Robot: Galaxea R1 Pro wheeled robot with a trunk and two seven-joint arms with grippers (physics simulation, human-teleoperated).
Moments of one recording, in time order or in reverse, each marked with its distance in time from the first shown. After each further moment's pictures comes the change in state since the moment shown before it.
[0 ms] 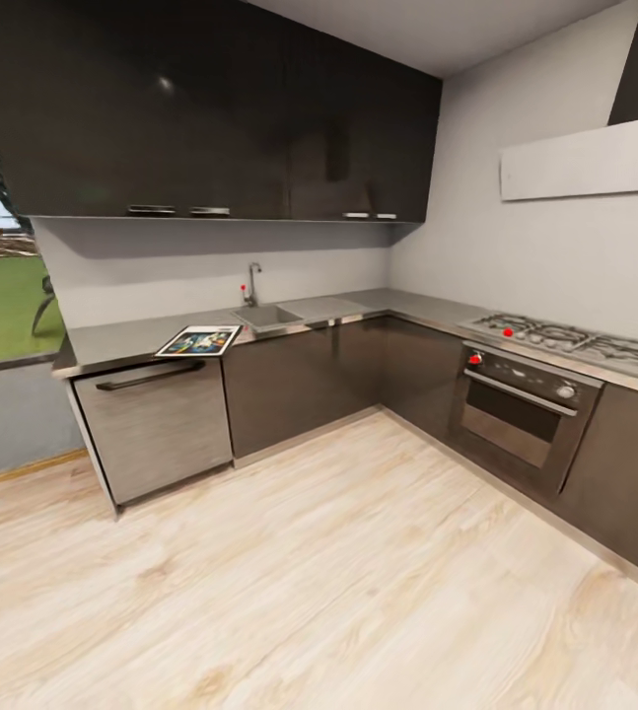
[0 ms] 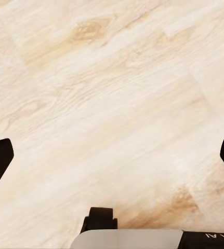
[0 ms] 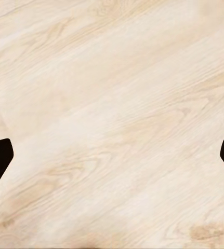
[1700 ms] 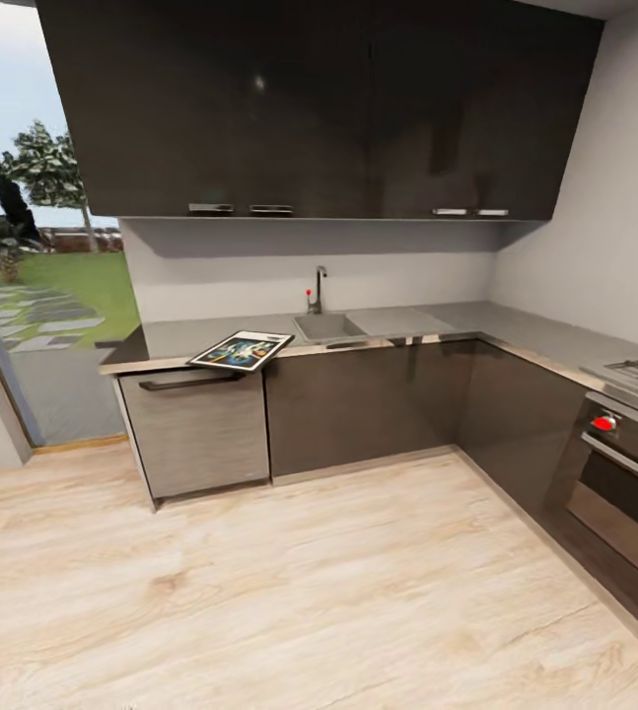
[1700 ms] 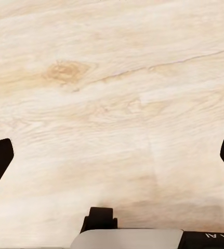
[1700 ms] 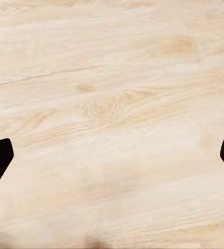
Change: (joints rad) left arm 0.000 0.000 0.000 0.000 0.000 0.000 0.000; right arm 0.000 0.006 -0.001 -0.002 0.001 -0.003 -0.001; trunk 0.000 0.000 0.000
